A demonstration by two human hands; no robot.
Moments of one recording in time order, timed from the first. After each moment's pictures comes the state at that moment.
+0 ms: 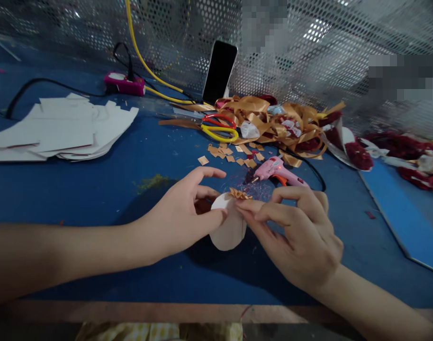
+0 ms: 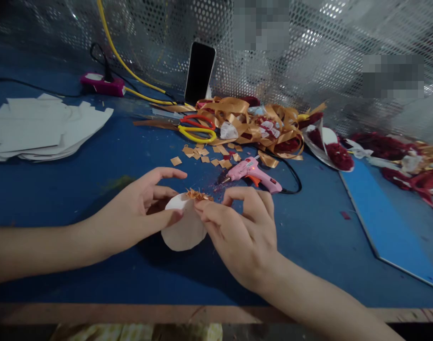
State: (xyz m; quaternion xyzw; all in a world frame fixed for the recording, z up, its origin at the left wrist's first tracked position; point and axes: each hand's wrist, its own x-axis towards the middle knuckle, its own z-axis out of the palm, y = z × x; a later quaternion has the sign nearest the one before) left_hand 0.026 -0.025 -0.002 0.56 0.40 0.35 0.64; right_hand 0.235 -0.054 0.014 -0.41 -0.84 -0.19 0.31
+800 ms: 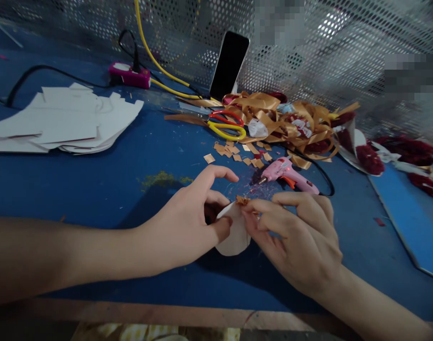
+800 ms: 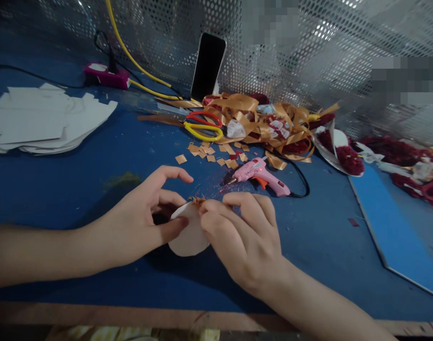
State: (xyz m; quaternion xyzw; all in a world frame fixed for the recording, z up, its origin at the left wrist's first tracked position) left_hand 0.023 -0.030 -0.009 0.63 0.37 0.34 0.59; right_hand 0.239 -0.048 0.011 -0.34 -0.89 -0.19 0.26
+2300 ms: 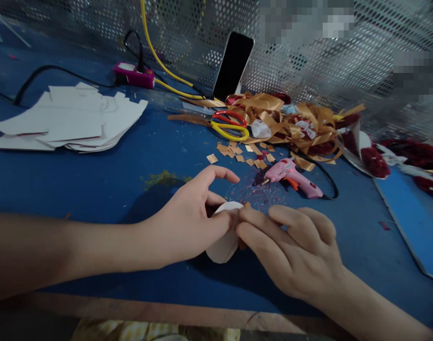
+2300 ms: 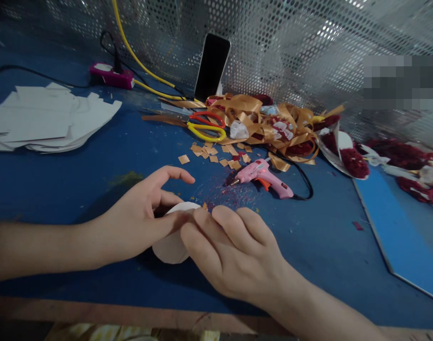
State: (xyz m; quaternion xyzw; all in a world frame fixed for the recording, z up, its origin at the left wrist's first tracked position) left_hand 0.027 -0.029 0.011 0.50 0.41 0.32 0.69; right_hand 0.230 -0.056 0.021 -0.26 -0.92 -0.26 0.14
